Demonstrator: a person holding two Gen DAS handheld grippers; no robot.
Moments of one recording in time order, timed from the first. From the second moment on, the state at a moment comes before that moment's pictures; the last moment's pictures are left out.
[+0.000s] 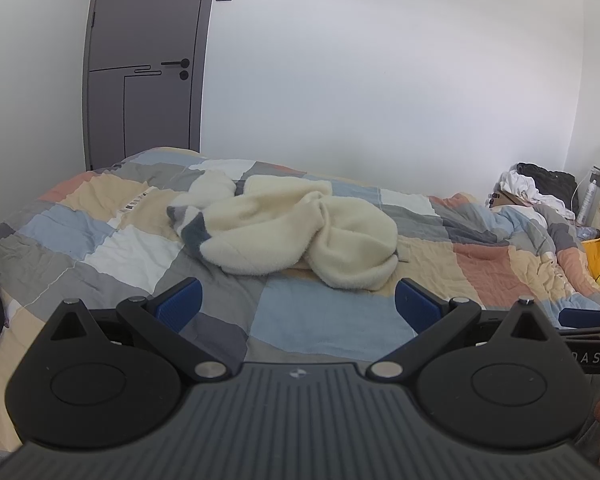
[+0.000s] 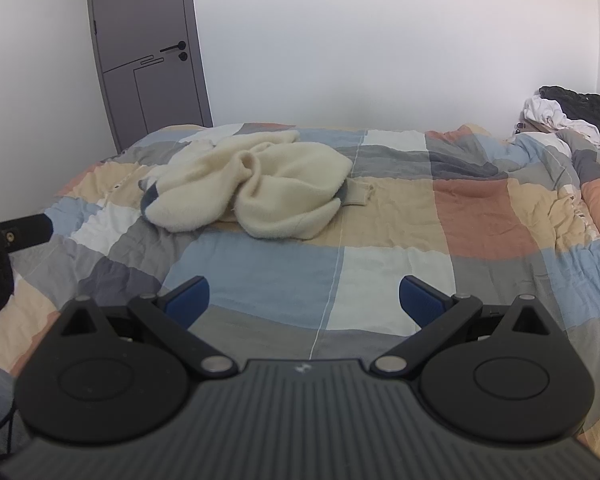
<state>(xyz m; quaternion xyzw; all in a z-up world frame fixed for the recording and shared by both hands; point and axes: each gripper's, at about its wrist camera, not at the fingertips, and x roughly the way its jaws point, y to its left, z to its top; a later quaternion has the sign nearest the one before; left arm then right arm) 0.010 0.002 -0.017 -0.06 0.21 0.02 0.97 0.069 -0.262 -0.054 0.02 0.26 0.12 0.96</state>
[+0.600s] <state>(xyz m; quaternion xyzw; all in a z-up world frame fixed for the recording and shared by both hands) 0.011 0.001 -0.011 -0.06 0.21 0.02 0.97 0.071 -0.259 -0.056 0.02 0.27 0.12 0.96</state>
